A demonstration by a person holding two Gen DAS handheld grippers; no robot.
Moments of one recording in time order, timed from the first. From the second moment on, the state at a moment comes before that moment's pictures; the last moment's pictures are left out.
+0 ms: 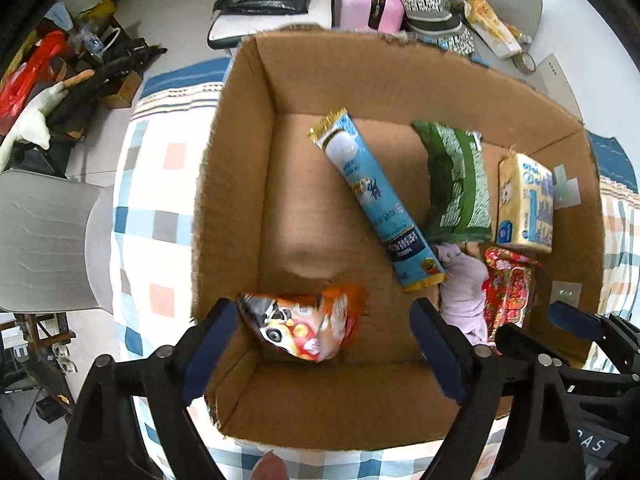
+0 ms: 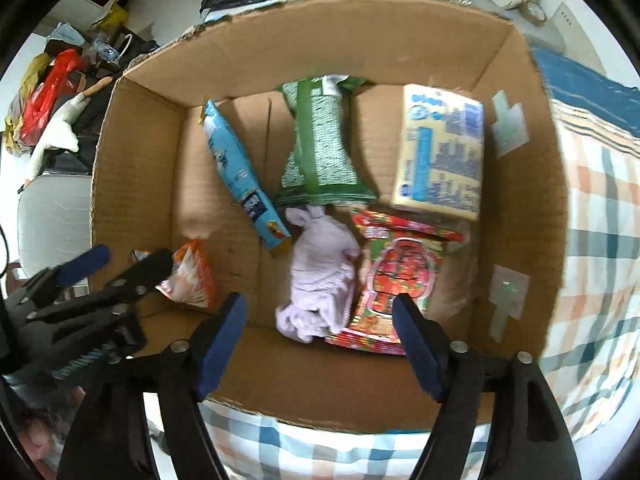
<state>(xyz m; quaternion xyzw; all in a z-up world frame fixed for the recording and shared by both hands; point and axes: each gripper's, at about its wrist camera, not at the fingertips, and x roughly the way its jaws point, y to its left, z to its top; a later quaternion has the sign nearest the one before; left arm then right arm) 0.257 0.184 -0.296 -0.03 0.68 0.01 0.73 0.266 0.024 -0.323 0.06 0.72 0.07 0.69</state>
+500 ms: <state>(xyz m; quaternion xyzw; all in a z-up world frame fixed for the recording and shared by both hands) 0.233 0.181 -0.267 -0.03 0.64 0.02 0.76 0.245 -0.007 -0.293 0.02 0.69 0.02 0.72</state>
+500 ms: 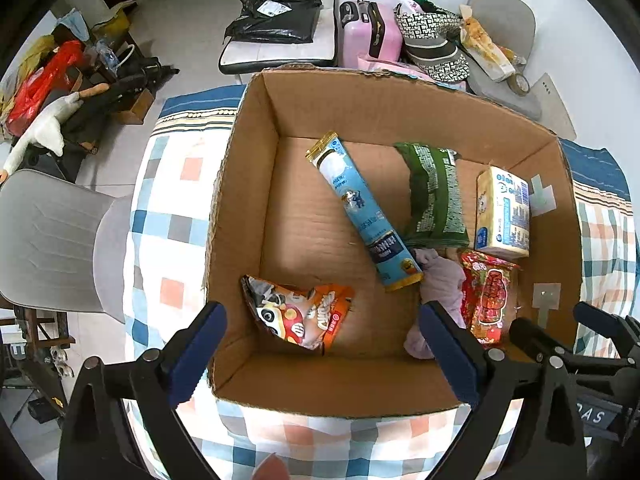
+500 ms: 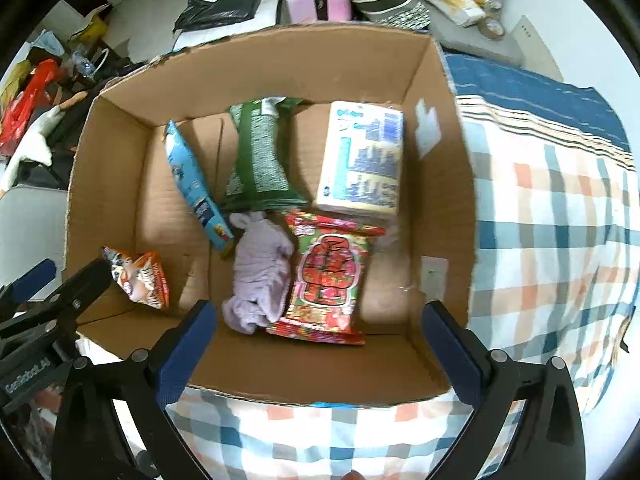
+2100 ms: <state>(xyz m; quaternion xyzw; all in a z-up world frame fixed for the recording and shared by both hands) 0.050 0.149 -0.017 -0.02 0.47 0.01 0.88 0.042 -0.049 -0.005 0.00 0.48 0.01 0.88</state>
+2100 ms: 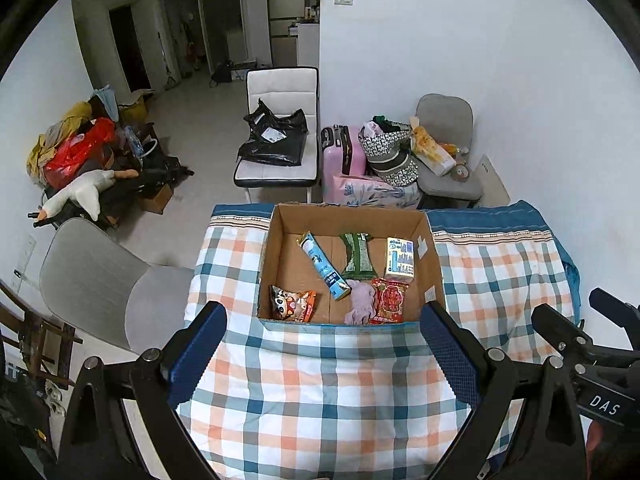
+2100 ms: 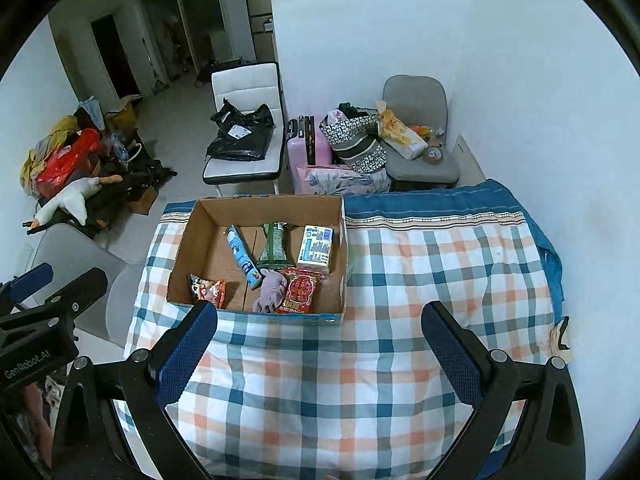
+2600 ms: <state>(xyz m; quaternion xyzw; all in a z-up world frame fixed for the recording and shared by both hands) 0.041 0.150 -0.012 -0.02 0.46 0.01 0.89 0.034 -0.049 0.004 0.00 0.47 0.00 0.88</state>
